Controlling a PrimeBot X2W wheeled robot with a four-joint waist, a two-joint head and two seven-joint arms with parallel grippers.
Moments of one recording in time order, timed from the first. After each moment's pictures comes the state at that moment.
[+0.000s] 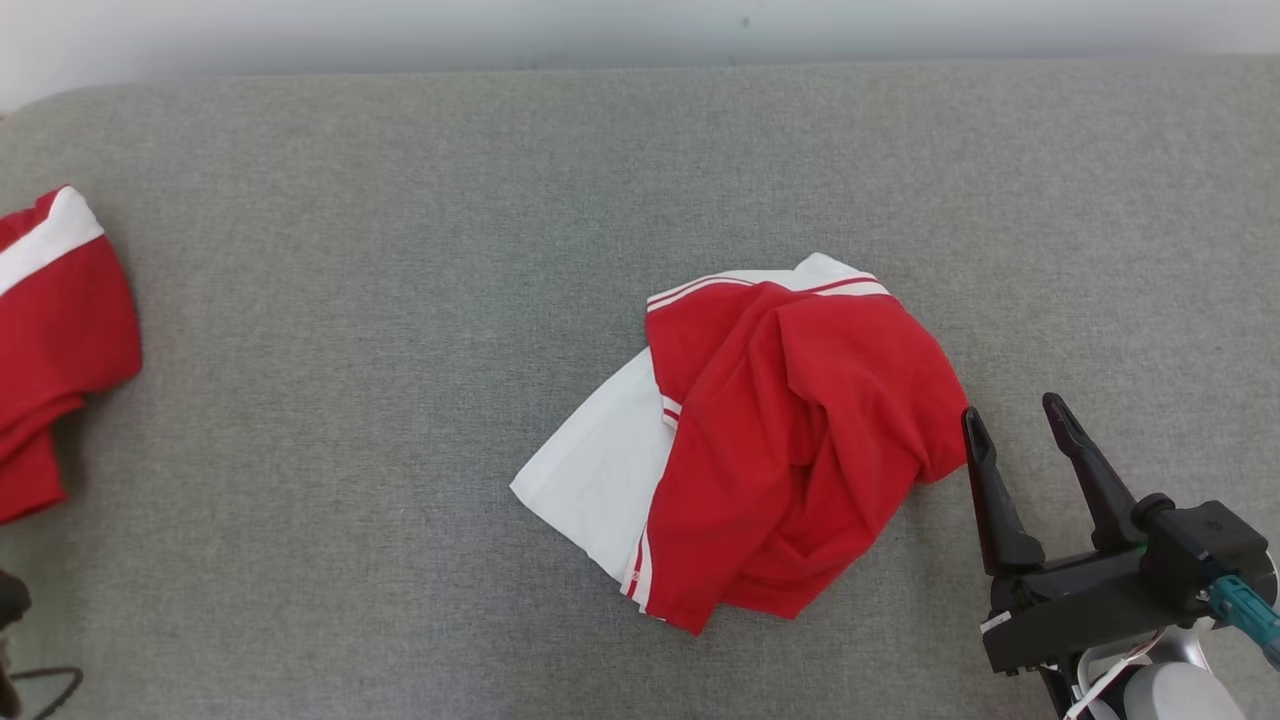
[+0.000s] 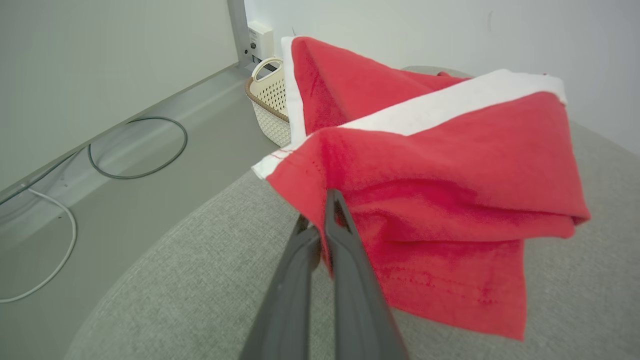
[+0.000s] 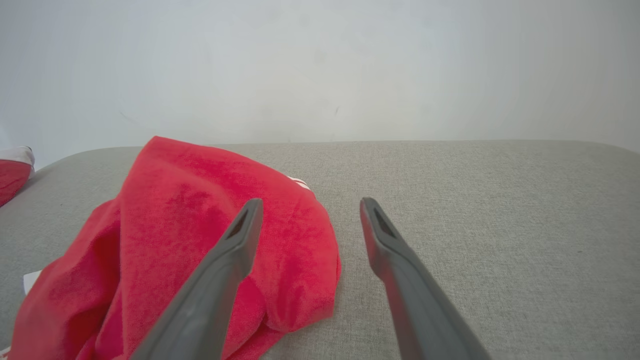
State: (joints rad) left arm -0.69 0.49 -0.13 0.92 -0.85 0.17 -0.22; right arm -0.13 -0.24 0.23 -0.08 0.23 0.13 -0.13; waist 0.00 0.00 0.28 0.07
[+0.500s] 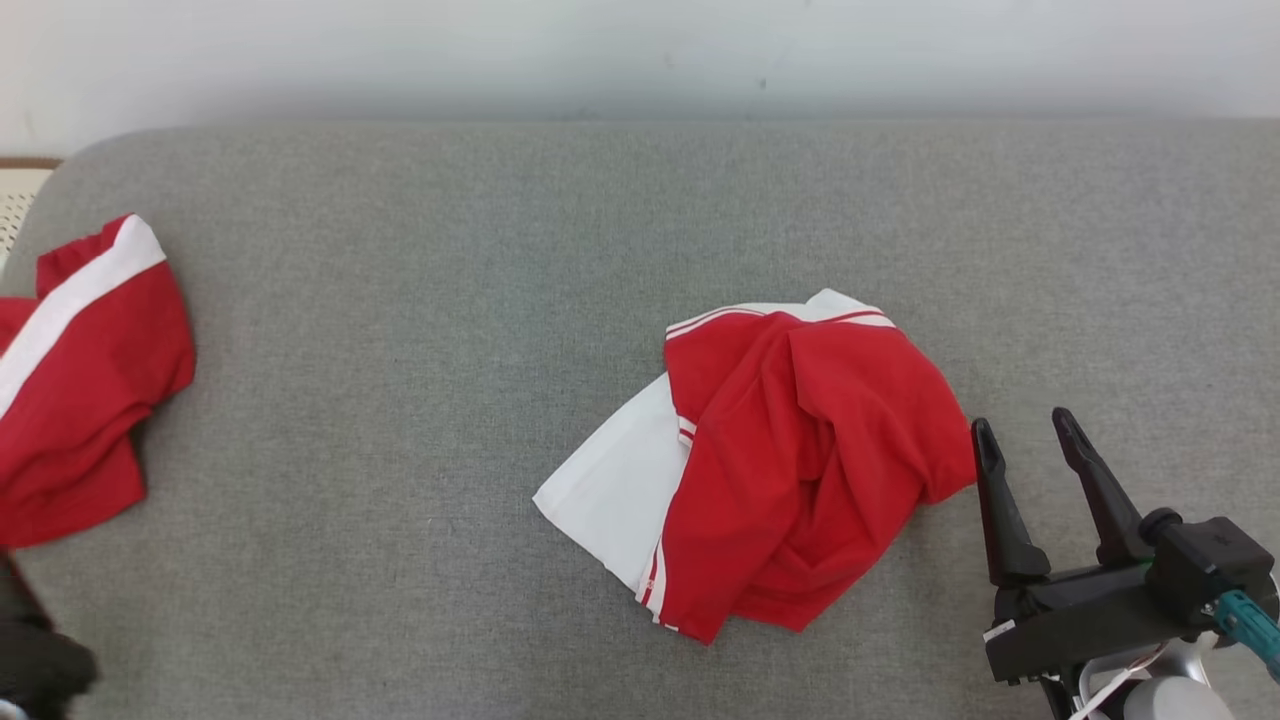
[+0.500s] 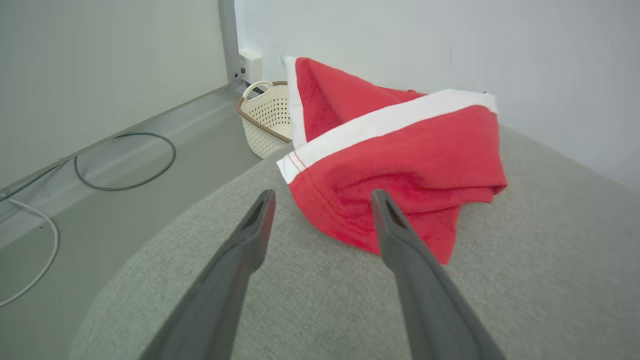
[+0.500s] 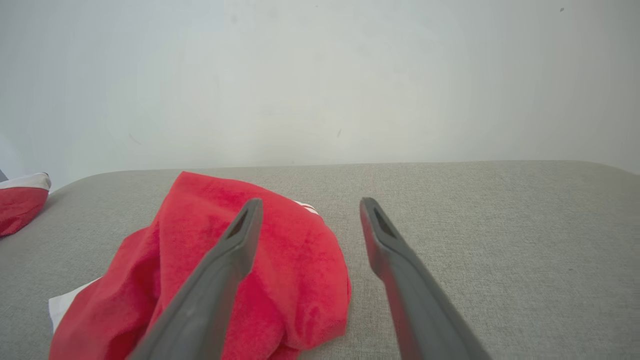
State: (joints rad) left arm -0.43 0.41 0.02 0.63 -0.75 0.18 -0.26; right arm -0.11 -0.21 0.20 -0.07 0.22 0.13 -0.14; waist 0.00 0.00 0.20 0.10
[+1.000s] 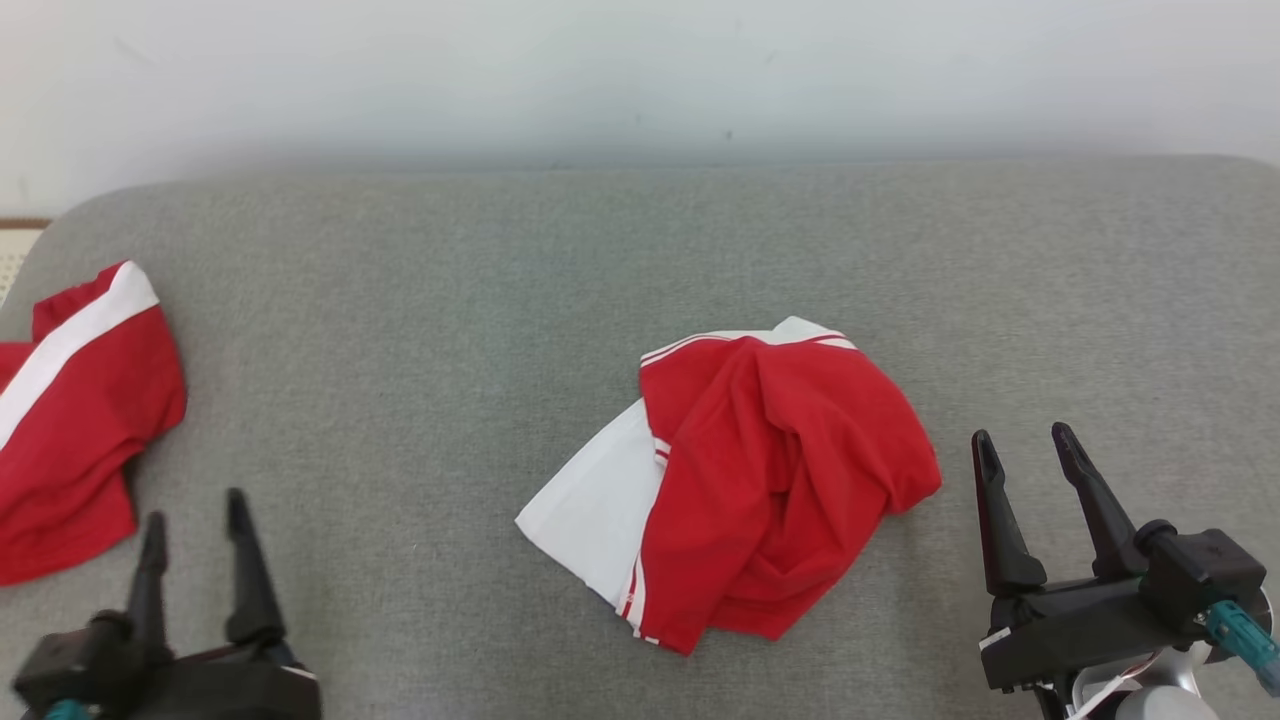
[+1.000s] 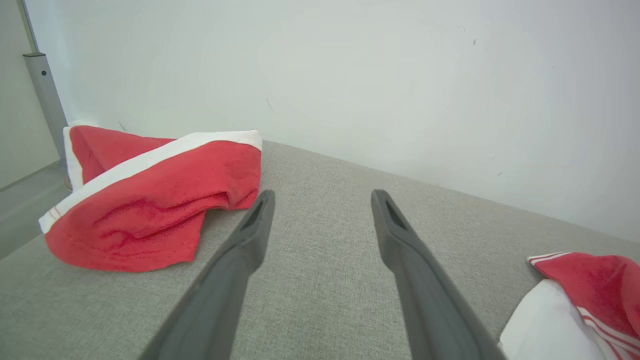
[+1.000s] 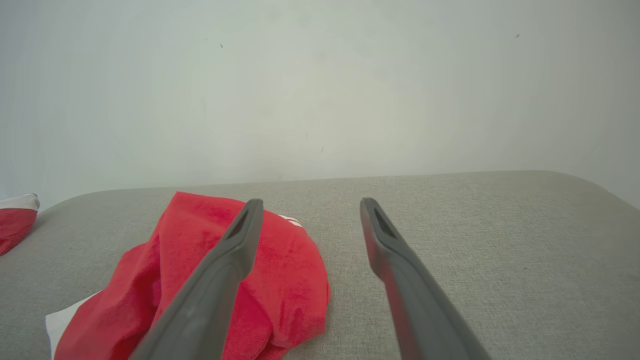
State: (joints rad) left arm -0.16 0.22 -0.08 0.02 -0.47 0.25 -0.25; right arm -0.11 -0.18 0.18 -0.04 0.21 0.13 -0.16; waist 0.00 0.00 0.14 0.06
